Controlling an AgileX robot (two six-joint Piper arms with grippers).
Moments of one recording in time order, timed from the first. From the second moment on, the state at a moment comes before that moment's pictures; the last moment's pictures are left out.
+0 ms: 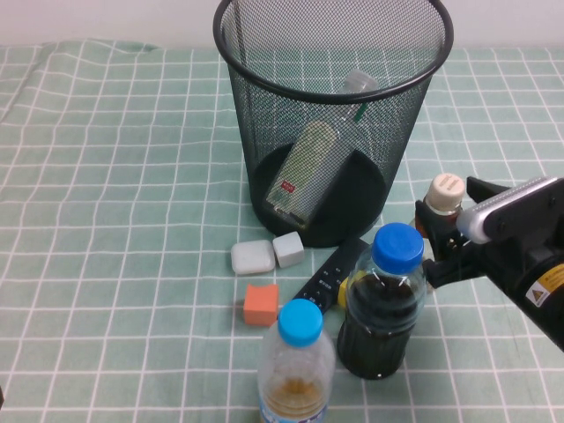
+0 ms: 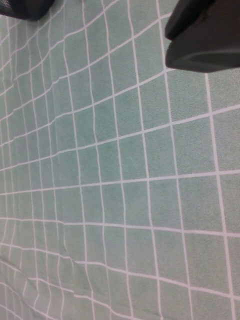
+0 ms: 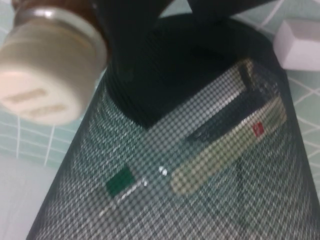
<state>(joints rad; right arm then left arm) 0.46 1.53 -0.45 0.03 -0.84 -0.12 -0.12 -0.01 0.03 -0.10 0.35 0.08</state>
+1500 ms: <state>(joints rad) 0.26 1.17 -0.98 0.10 0.56 0.00 -0.12 -0.01 0.03 -0.10 0.35 0.08</state>
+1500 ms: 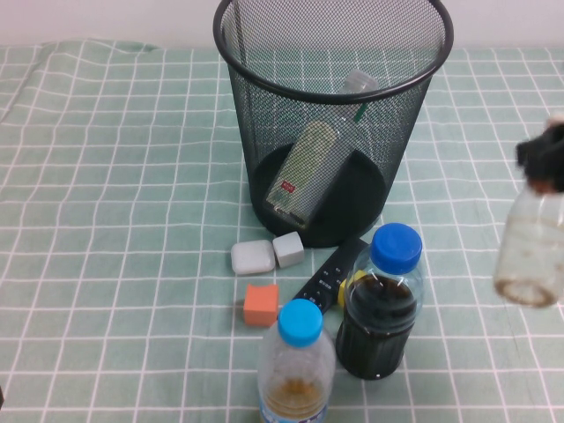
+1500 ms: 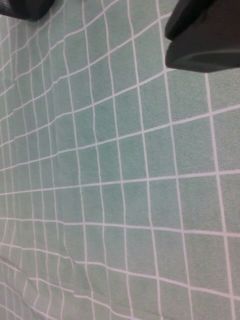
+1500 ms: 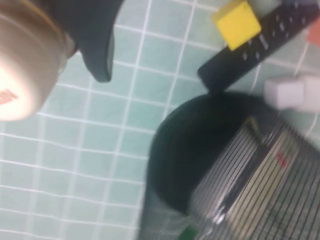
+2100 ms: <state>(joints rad) 0.32 1.67 -2.11 0.27 0.83 -0.05 -0.12 -0.01 0.03 -0.10 0.35 0.08</state>
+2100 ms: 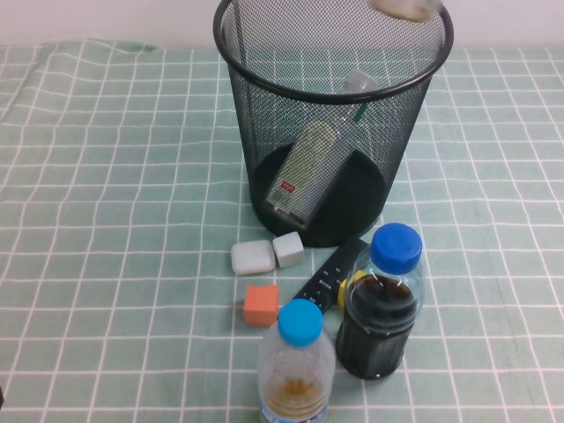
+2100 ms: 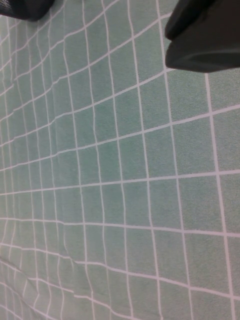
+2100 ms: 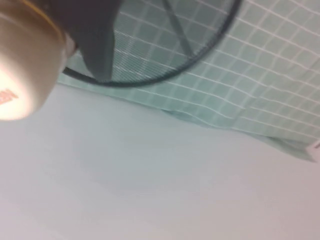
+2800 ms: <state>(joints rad) 0.39 2.22 -2.38 0.36 0.80 0.01 -0.12 -0.01 0.03 -0.10 0.35 0.08</state>
